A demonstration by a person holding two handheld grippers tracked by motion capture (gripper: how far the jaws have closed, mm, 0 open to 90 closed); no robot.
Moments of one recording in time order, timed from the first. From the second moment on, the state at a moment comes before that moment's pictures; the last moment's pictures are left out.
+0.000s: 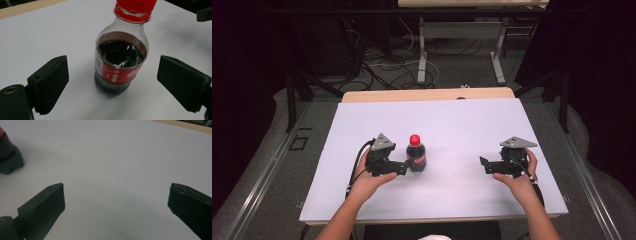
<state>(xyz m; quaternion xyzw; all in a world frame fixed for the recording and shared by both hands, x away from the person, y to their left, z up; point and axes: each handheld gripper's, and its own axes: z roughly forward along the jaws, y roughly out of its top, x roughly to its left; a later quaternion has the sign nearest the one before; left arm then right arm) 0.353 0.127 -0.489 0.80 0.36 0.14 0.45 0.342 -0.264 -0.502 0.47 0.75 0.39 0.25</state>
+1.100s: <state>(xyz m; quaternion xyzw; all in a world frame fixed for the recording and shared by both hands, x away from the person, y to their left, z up) 0.368 0.095 -0.513 0.82 0.34 0.16 0.44 0.343 -0.262 -0.507 0.47 0.75 0.39 0.25</state>
